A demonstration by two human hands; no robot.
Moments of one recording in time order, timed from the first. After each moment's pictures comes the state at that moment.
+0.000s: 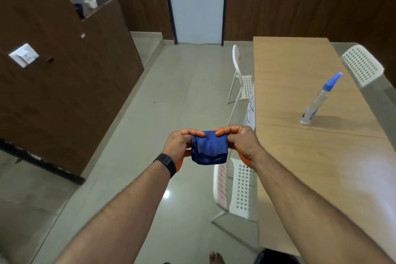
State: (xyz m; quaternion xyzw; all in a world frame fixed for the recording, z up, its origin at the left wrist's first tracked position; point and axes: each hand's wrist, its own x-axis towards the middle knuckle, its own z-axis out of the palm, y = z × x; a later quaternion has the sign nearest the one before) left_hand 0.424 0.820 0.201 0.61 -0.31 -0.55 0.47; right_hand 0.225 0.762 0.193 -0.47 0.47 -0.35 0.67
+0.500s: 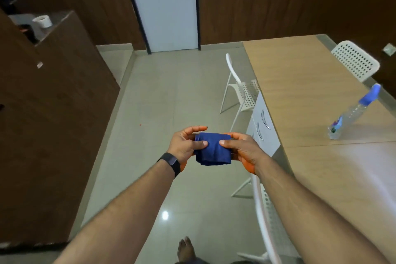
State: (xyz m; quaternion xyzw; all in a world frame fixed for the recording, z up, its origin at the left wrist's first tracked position) left_hand 0.597 0.596 0.175 0.54 -0.38 -0.63 0.41; right_hand 0.382 0.593 0.156 -0.35 0.54 -0.37 0.67
